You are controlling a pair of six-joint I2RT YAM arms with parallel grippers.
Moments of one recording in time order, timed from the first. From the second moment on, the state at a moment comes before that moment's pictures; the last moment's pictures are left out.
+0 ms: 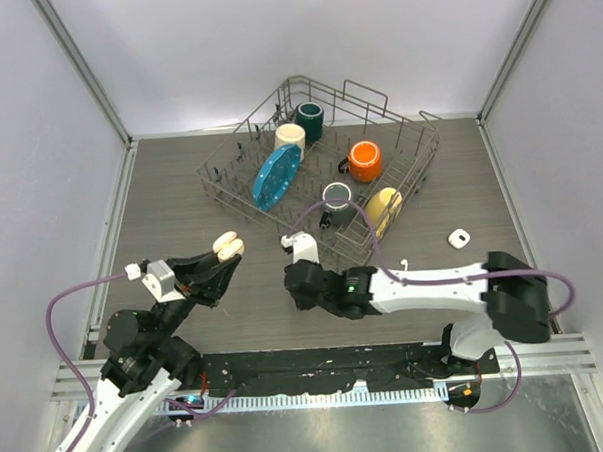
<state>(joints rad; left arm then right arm) -0.65 0.06 0.38 0.05 0.12 -0.17 1.26 1.57 0.97 -0.30 0.41 0.65</state>
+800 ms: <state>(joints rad) -0.65 0.23 0.34 0.24 0.15 -0.21 1.50 1.06 0.78 0.56 0.88 0.21</state>
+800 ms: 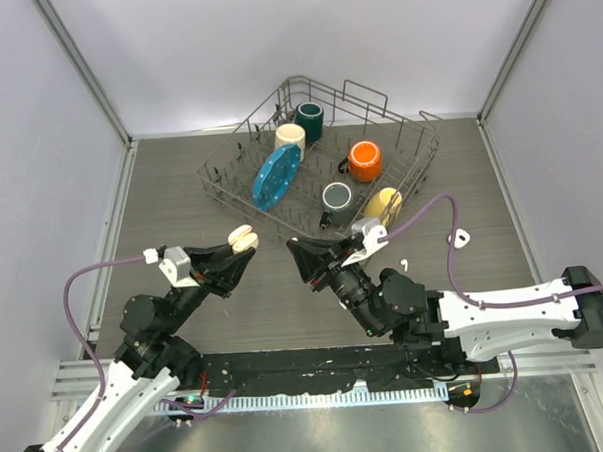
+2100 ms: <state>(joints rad) -0.65 0.34 0.32 0.41 0.31 -0.24 1.40 1.31 0.89 0.79 0.62 0.29</state>
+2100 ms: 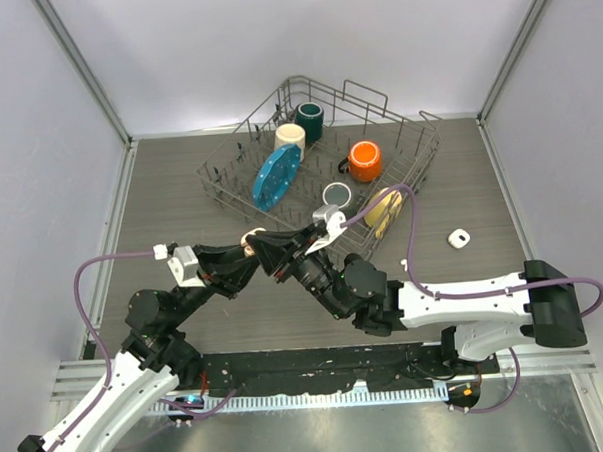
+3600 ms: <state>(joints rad) -0.65 0.33 0.32 0.38 0.28 -0.24 1.38 1.31 0.92 0.62 0.58 0.33</state>
